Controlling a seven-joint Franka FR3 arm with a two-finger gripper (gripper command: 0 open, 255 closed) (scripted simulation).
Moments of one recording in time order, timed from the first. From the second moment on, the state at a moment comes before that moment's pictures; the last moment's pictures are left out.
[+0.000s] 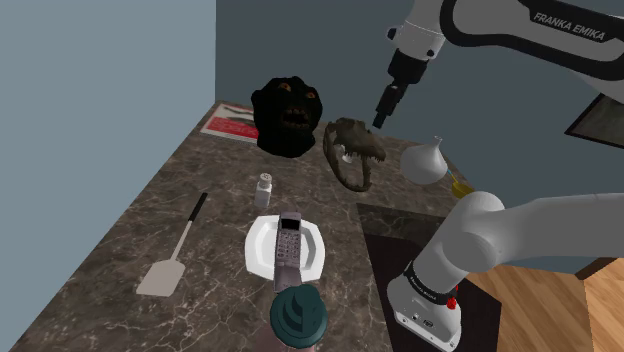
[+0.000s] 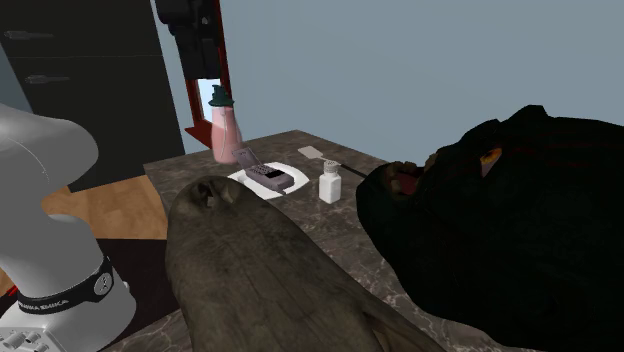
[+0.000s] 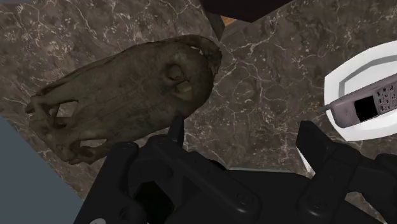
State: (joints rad) arm 0.00 -0.82 0.04 -2.32 -0.06 1.57 -0.17
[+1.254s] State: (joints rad) arm -0.03 -0.68 0.50 -2.42 0.22 1.82 0.56
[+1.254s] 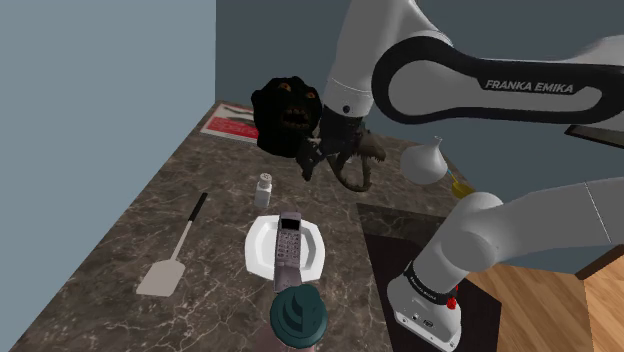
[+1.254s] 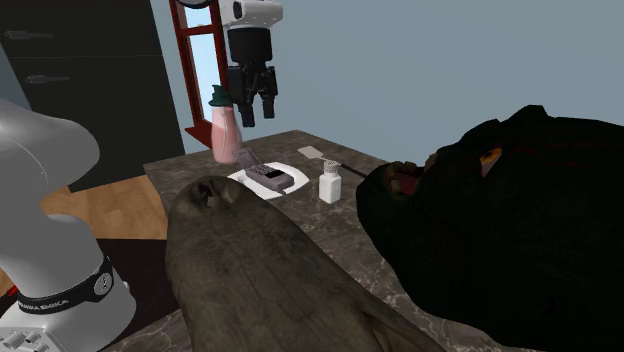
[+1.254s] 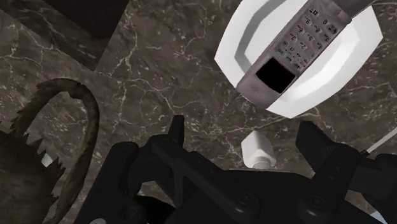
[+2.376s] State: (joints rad) arm -0.25 0.09 1.02 -2.04 -0.17 2.07 1.51
